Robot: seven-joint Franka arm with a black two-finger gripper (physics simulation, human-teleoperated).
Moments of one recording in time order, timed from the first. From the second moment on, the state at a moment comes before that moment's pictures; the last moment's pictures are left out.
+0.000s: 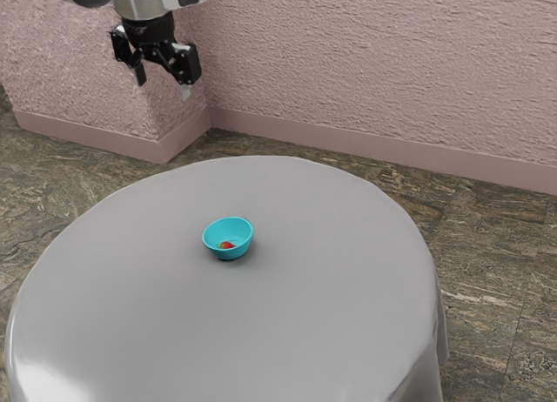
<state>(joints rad) 0.18 0.01 -0.28 -1.46 0.23 1.62 -0.16</state>
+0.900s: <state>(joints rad) 0.16 0.17 -0.18 -1.79 0.10 1.84 -0.17</state>
